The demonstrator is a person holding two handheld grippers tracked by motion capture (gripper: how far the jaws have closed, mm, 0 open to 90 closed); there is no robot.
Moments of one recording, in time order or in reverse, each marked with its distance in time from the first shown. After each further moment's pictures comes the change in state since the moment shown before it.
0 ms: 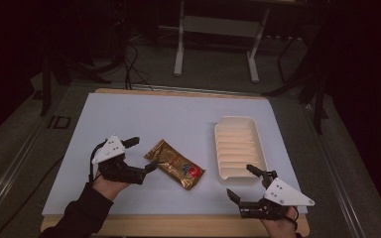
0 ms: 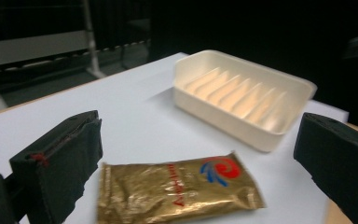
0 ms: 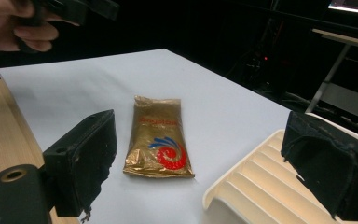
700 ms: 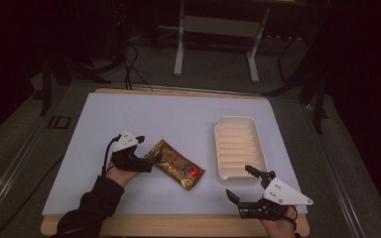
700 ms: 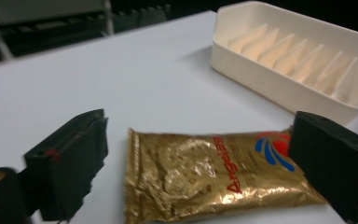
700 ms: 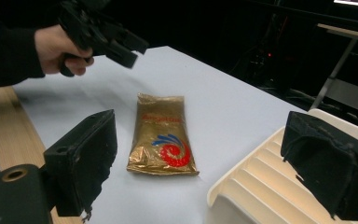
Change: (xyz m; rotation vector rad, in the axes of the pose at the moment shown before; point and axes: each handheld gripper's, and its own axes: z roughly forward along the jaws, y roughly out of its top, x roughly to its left) left arm 0.035 -0.033 0.051 0.117 0.062 -0.048; right arm 0.000 -0.002 0.002 0.012 0.015 0.012
